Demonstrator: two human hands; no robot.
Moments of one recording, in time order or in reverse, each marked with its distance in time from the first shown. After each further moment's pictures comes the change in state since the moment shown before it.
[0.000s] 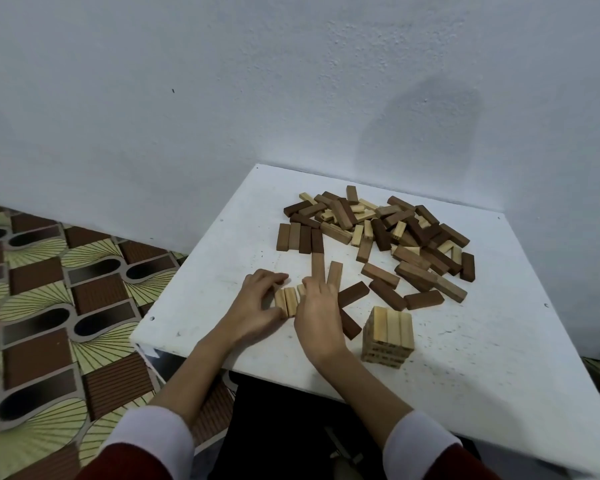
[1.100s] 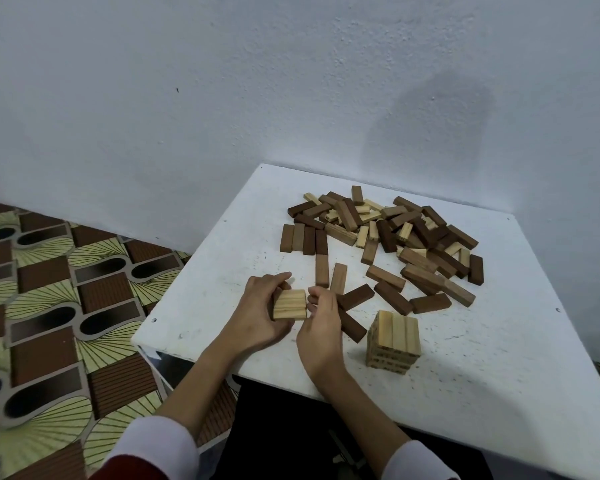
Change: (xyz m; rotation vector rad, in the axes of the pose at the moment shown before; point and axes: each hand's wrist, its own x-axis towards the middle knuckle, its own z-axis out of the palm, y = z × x) left_hand -0.001 -0.013 0.009 0.070 0.109 0.175; right_hand -0.012 0.006 0.024 0.466 0.079 0.171
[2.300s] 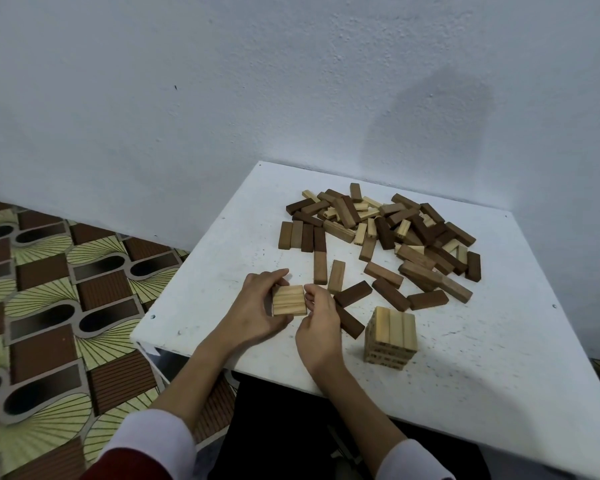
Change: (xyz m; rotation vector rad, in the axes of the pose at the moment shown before) left_hand 0.001 0.004 -0.005 -0.015 -0.053 -0.030; right_hand -0.002 0.001 -0.003 0.021 -0.035 -0.012
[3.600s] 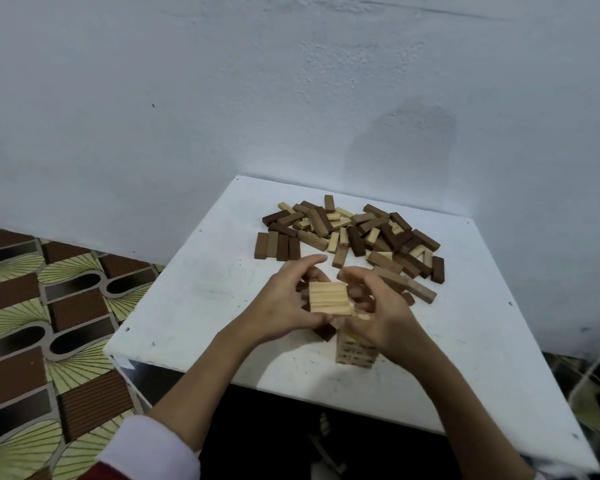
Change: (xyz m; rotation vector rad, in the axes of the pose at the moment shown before) left_hand 0.021 0.100 0.007 -0.246 -0.188 0.020; right_hand -0.006 -0.028 -0.148 -0.199 -0.219 -0.206
